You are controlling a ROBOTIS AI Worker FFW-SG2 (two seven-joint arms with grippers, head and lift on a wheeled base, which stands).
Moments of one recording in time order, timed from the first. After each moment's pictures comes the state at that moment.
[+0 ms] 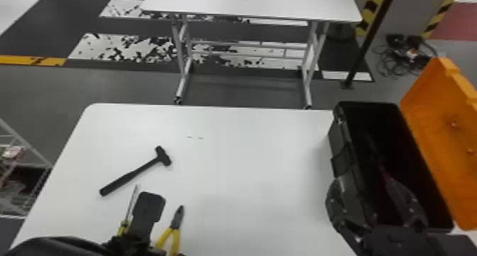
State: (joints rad) left arm 0.41 0.22 -0.16 -2.09 0.20 1.37 0.07; right arm 0.89 -0.22 0.12 -2.23 -0.05 -0.07 -0.21
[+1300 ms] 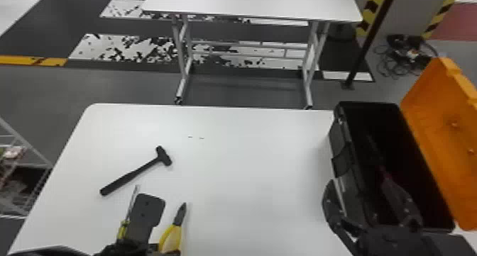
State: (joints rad) left arm 0.49 0.23 -0.16 -2.26 0.20 1.39 0.10; right arm 0.88 -0.22 0.13 -2.22 -0.05 -0.07 -0.21
